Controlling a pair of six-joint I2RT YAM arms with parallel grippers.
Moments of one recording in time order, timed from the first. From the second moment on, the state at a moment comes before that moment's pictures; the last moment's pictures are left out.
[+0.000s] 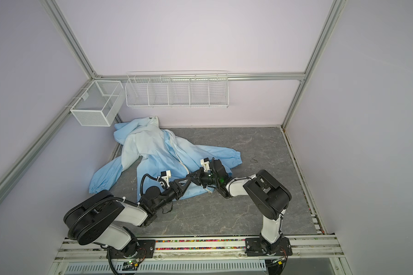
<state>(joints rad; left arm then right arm) -0.73 1.52 0.17 1.29 0.18 -1.42 0.73 1.83 0.78 0.72 -0.59 1.39</state>
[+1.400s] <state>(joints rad) -0.71 1.63 0.15 1.36 0.22 -1.43 0.71 1.83 0.76 0.72 -0.61 1.38</state>
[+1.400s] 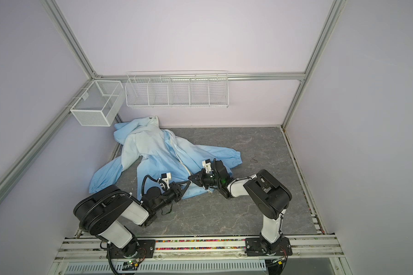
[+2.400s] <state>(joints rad) -0.70 1.49 0.11 1.18 0.18 -1.36 0.62 1.14 0.80 -0.49 -0.08 0.64</state>
